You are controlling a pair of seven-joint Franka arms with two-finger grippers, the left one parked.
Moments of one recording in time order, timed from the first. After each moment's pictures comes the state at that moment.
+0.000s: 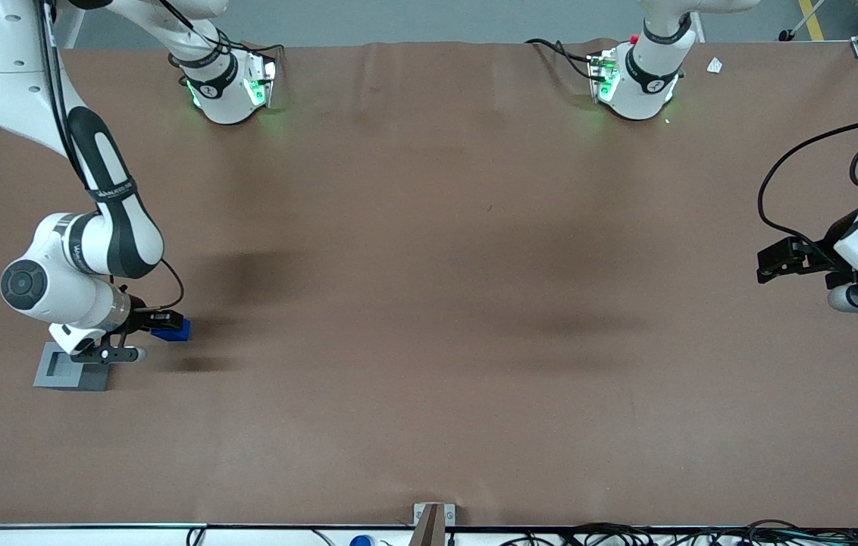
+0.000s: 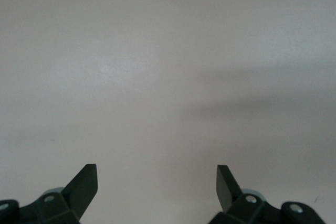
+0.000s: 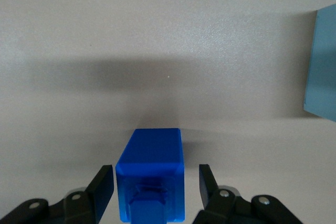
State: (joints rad) arm -0.06 0.53 -0.01 -1.88 0.02 2.35 -0.10
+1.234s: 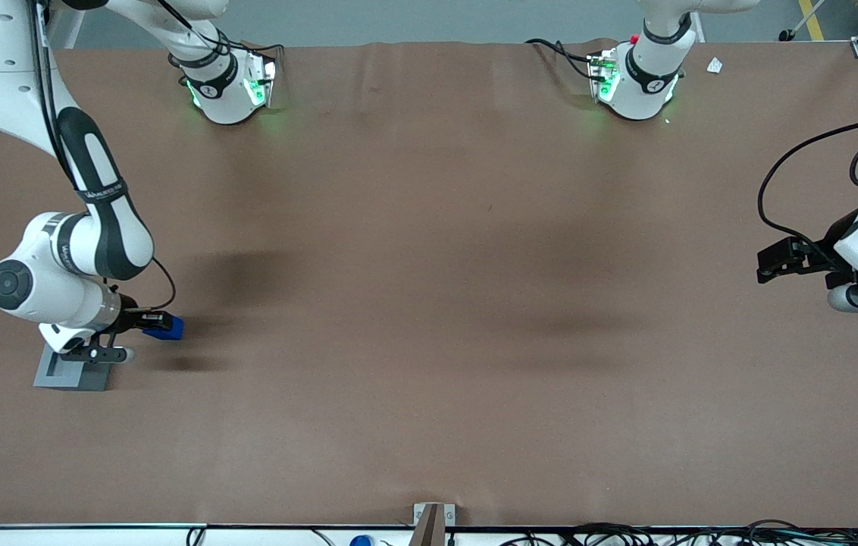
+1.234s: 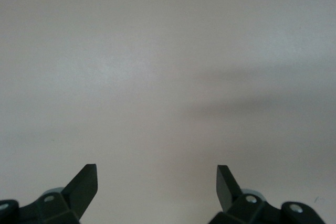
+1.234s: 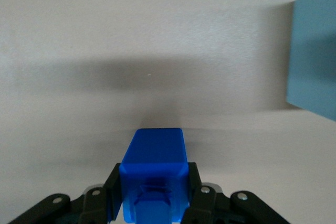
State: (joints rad) arm -0.10 0.53 -0.01 -1.87 0.03 2.33 -0.09
